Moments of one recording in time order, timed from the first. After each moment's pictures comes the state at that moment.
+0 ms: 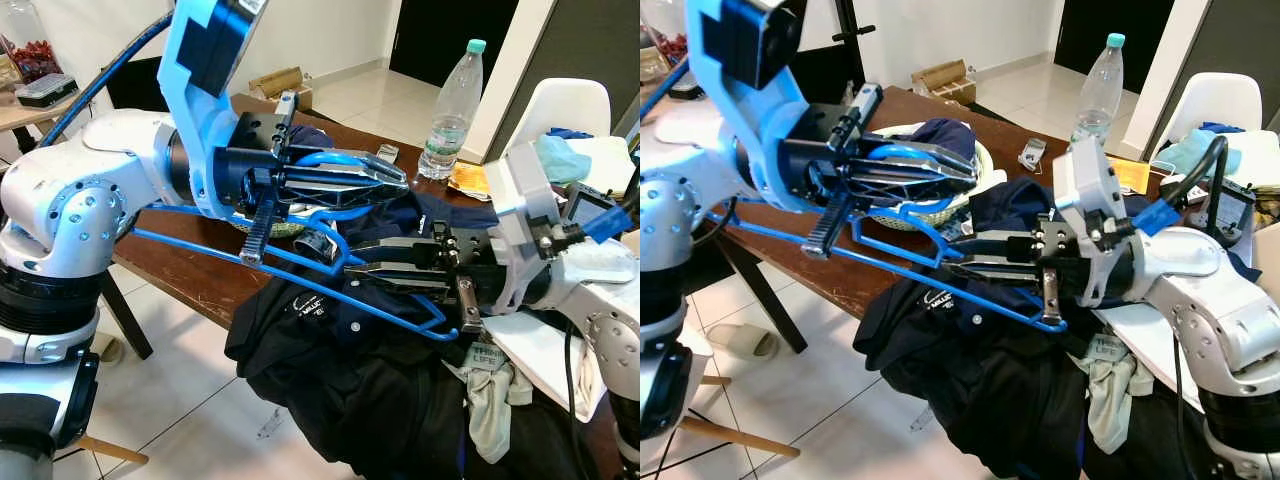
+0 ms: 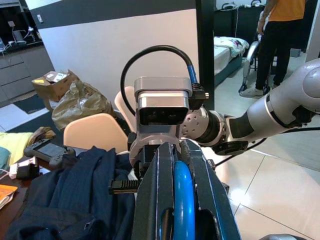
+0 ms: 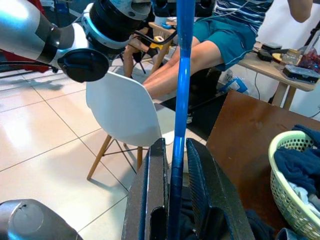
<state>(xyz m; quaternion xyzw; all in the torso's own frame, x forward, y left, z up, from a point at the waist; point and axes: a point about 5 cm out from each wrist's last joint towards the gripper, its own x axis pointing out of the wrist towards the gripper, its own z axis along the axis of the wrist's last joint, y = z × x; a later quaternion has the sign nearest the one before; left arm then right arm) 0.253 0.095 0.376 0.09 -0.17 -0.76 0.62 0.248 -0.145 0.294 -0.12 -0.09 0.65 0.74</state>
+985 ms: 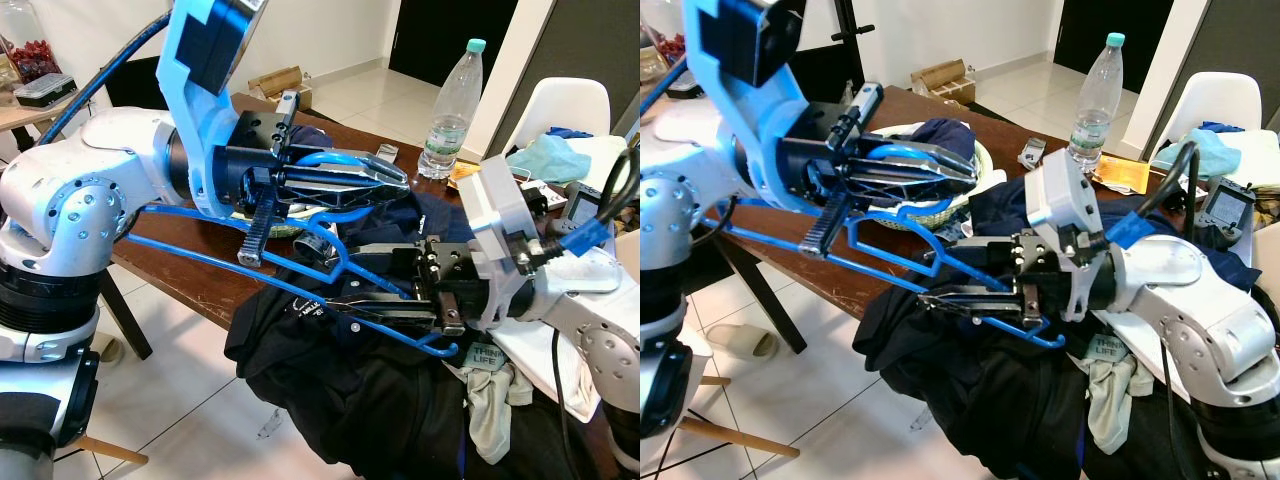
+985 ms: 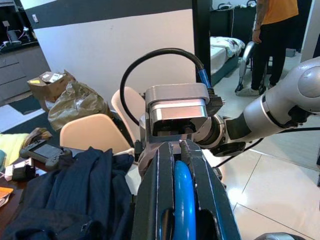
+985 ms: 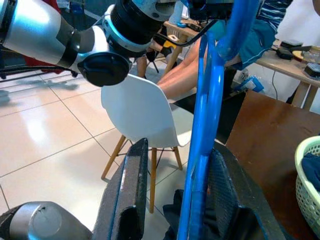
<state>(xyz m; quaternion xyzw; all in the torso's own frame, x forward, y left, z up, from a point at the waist) 0.253 0.096 0.376 0.09 -0.17 -0.76 0.62 0.236 -0.125 0.290 -0.11 -0.07 0.68 0.72</state>
